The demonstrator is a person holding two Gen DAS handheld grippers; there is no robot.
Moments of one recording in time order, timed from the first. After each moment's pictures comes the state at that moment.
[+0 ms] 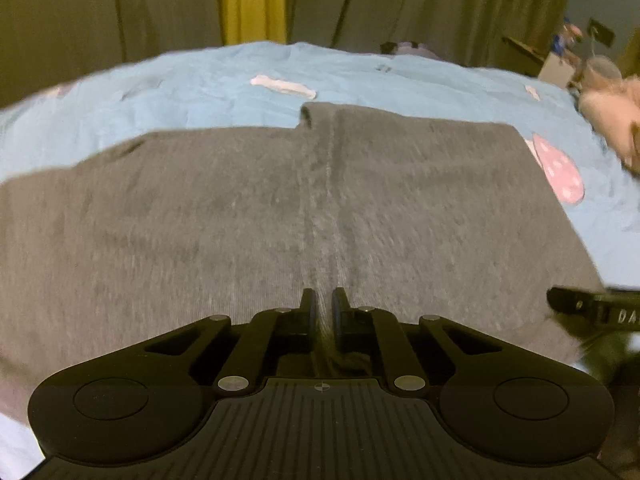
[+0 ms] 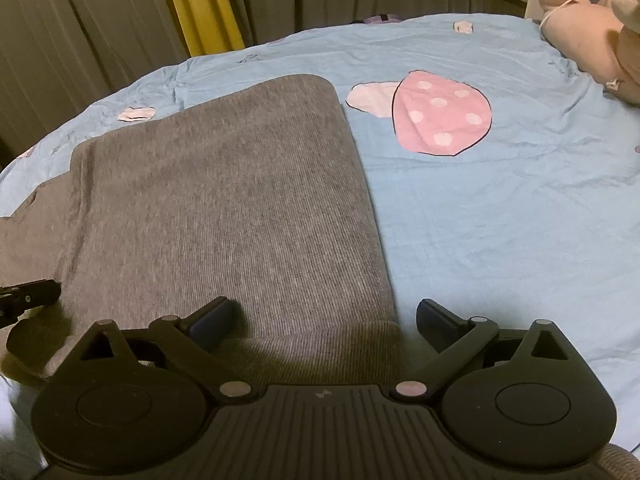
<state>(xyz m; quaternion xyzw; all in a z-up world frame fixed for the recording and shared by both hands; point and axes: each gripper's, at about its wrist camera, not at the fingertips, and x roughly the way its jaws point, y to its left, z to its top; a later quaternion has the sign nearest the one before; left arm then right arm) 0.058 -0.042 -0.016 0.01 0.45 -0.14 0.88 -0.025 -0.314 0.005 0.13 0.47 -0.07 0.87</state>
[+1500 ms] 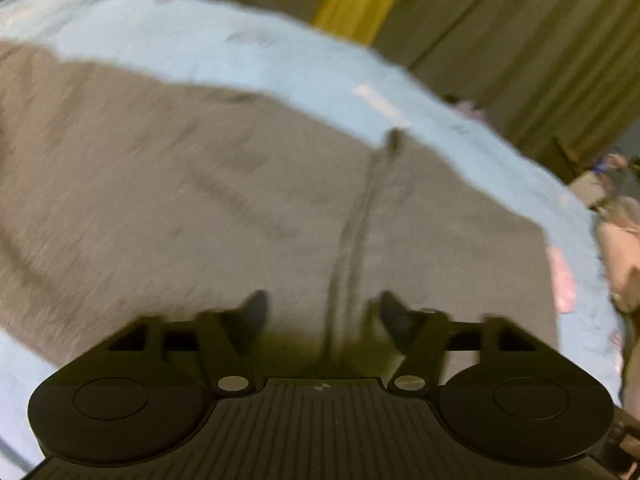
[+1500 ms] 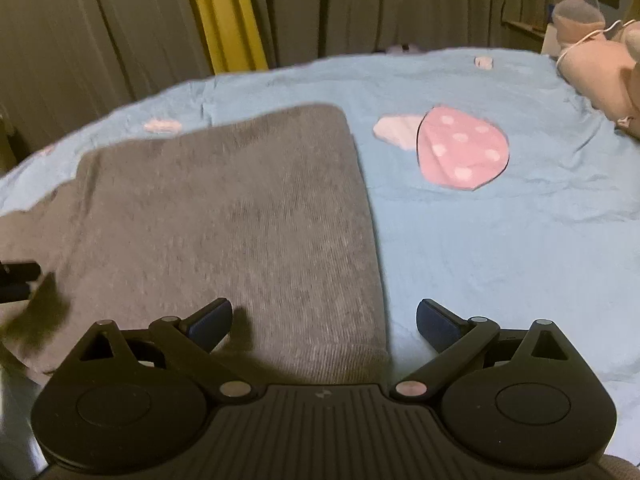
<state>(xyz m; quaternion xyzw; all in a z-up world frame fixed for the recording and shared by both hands) 0.069 0.024 -0.022 -0.18 0.48 -0.06 0.86 -0.025 -0.301 0.009 0.09 0.45 -0.06 0.89</state>
